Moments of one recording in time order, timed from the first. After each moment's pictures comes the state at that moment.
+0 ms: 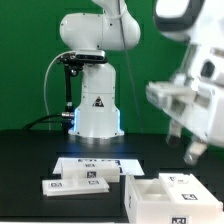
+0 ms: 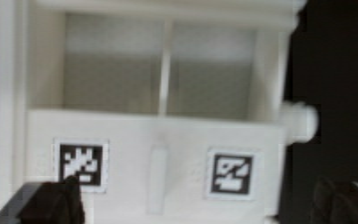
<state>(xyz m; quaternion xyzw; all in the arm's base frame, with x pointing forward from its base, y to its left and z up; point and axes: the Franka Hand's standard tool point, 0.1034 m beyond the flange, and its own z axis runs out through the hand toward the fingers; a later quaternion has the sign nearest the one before) 0.581 0.088 0.122 0.67 0.73 -0.11 0.07</state>
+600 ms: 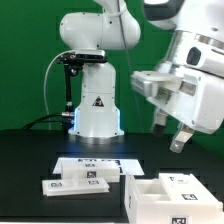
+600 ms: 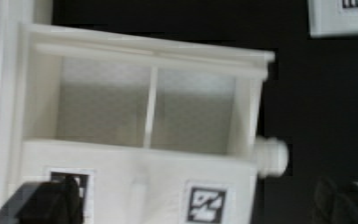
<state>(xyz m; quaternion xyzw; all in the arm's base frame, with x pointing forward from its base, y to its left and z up) 0.567 0.059 0.122 0.60 0.79 -0.10 0.07</state>
